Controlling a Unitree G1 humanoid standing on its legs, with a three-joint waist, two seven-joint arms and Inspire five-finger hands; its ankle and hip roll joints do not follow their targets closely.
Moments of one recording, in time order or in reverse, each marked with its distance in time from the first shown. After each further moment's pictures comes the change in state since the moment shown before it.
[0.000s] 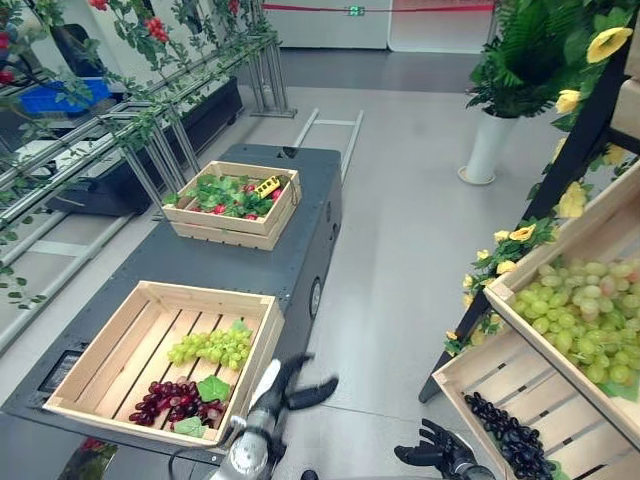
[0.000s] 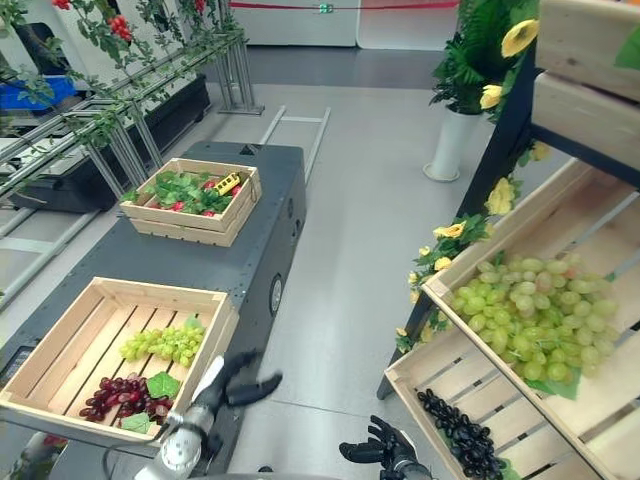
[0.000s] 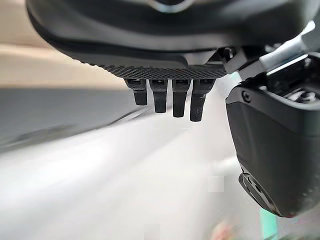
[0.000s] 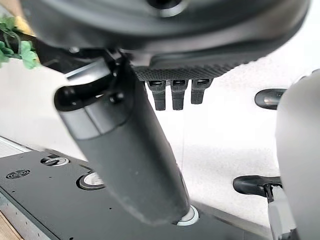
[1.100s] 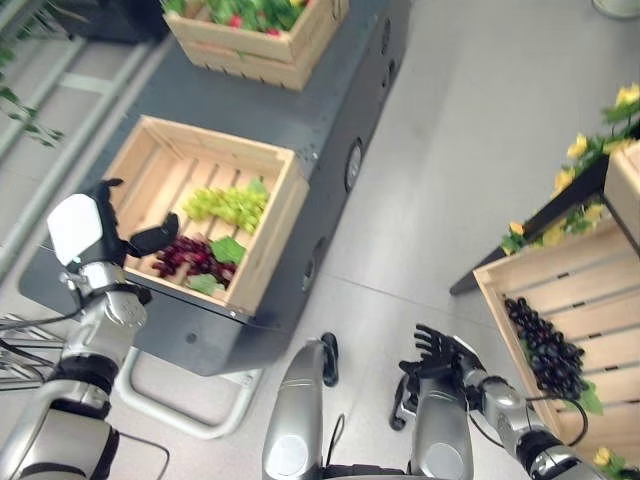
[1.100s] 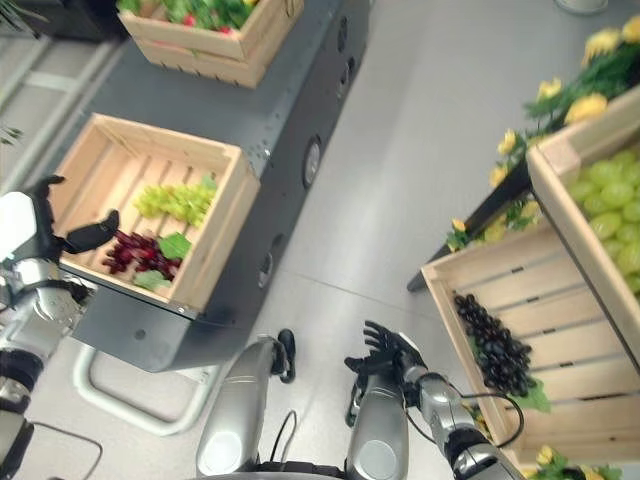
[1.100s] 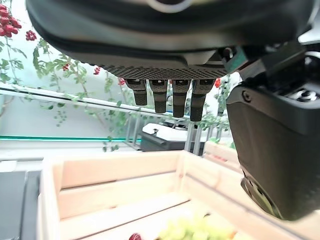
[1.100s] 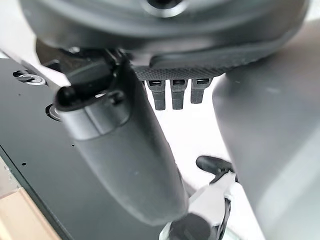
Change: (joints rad) left arm -0.608 0.500 0.121 0.318 0.120 0.365 0.299; right arm -0.309 -0.222 0.118 -0.220 0.079 -0.005 0.164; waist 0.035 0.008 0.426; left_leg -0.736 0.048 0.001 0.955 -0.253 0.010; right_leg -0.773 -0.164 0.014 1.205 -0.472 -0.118
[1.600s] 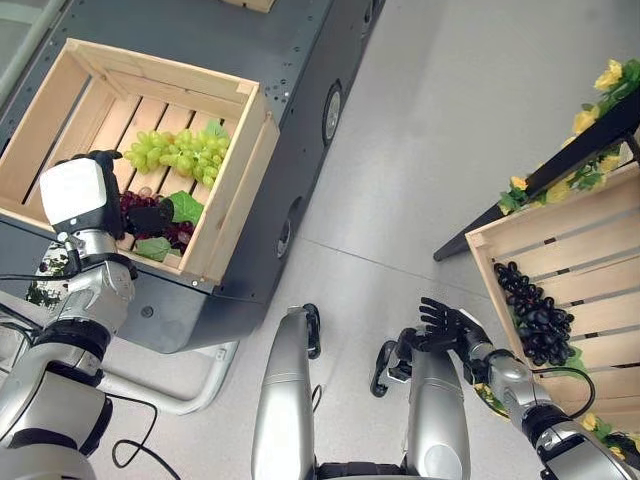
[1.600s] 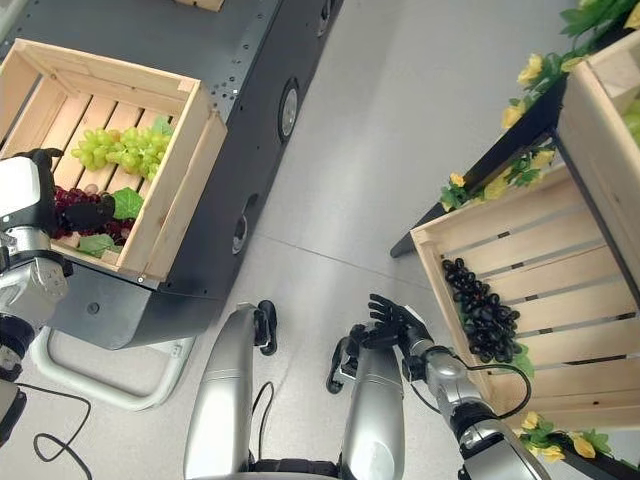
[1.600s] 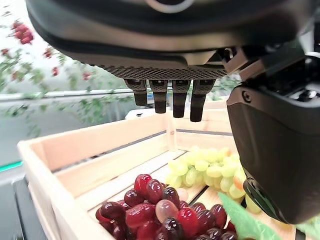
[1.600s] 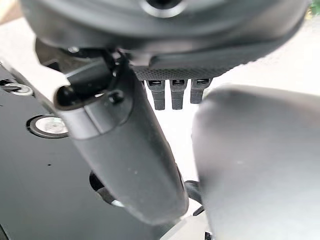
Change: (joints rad) left arm -0.135 0.103 -0.257 0.035 0.218 0.085 -0.029; right arm -0.053 -0.047 -0.001 0.011 0.004 0.006 -0.001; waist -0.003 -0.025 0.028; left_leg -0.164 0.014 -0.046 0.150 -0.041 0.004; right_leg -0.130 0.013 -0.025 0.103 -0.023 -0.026
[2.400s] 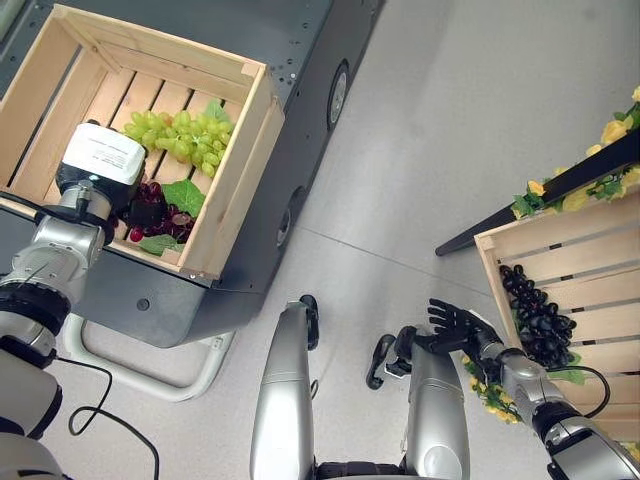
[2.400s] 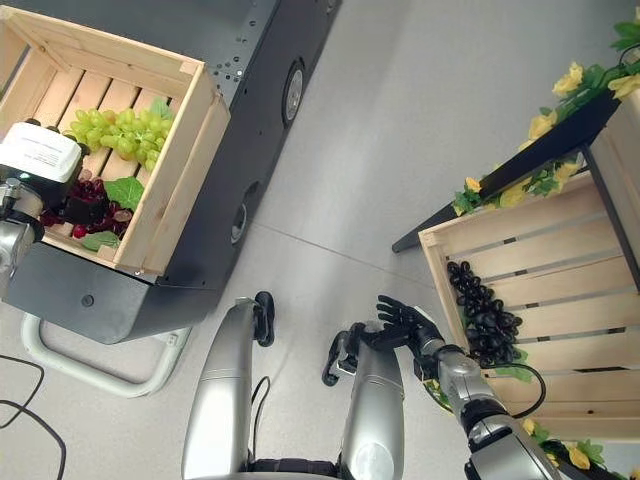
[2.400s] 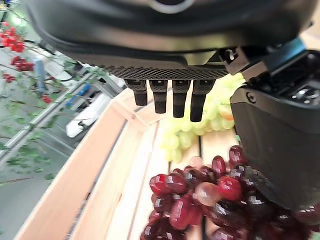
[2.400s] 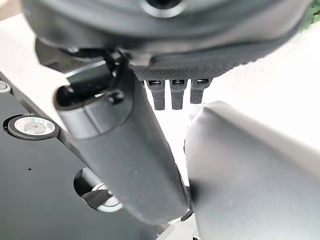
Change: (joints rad) left arm -0.168 0.175 -0.235 -0.149 0.456 -0.006 -0.343; right arm -0.024 -0.037 0.000 0.058 0.031 -0.001 0.073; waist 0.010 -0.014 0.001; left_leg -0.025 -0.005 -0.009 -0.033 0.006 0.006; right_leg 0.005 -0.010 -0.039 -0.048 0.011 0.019
